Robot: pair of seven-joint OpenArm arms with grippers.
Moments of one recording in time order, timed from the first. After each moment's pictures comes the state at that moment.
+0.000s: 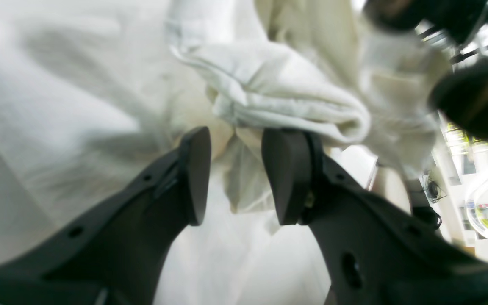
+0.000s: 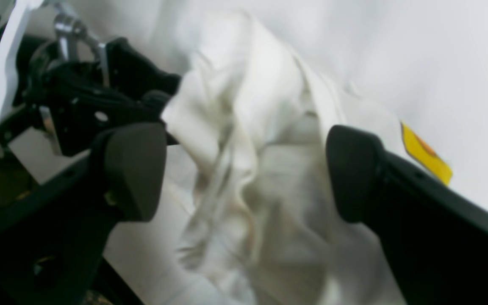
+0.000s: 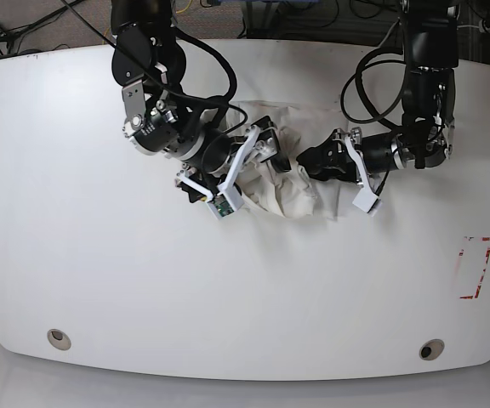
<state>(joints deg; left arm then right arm) -4.0 -15.7 -2.1 78.0 -64.3 -42.7 63.7 -1.8 1.5 -12.5 113.7 25.6 14.9 -65.4</state>
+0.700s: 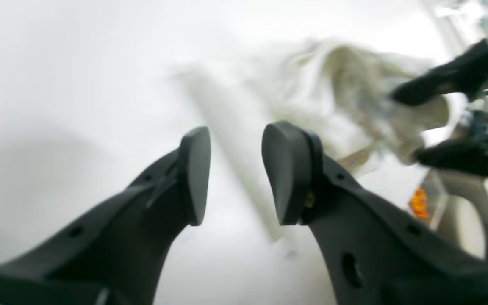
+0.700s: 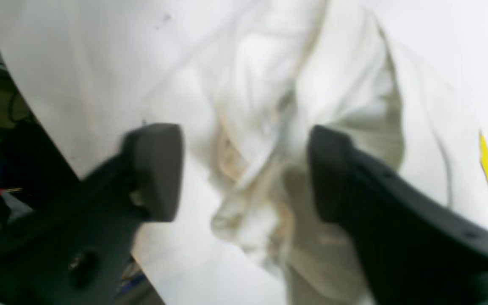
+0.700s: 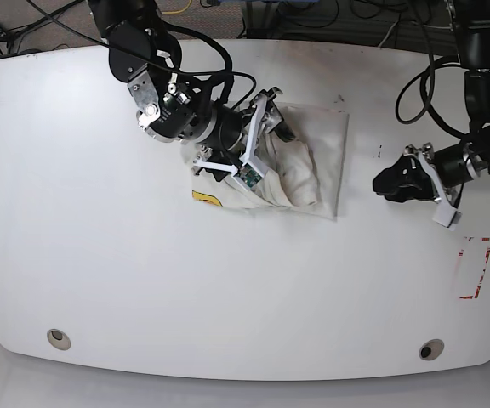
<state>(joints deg) -2.5 -30.3 -12.3 82.1 -69.1 -42.7 64.1 -1.9 10.6 -24.5 113.7 26.0 15.4 -62.8</state>
